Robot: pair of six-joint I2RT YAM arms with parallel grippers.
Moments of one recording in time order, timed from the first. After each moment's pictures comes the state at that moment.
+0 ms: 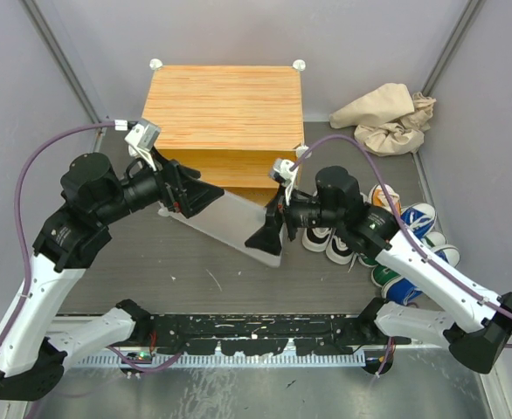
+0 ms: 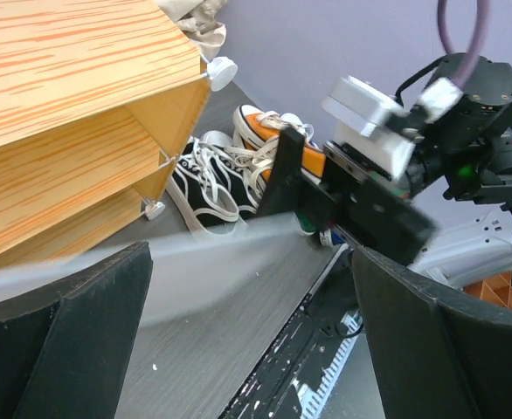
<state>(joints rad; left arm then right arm) -0.57 0.93 1.38 -0.54 0.39 -0.43 0.78 1.07 1.12 -0.43 -0.43 0.12</state>
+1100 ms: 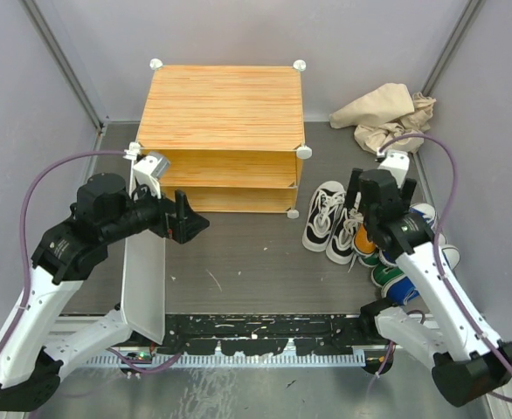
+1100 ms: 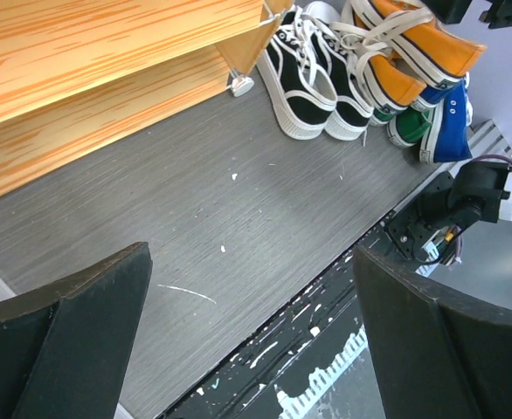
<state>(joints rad) -0.57 0.85 1.29 -0.86 0.23 -0.30 0.39 0.96 0.99 -0.68 0.59 0.32</state>
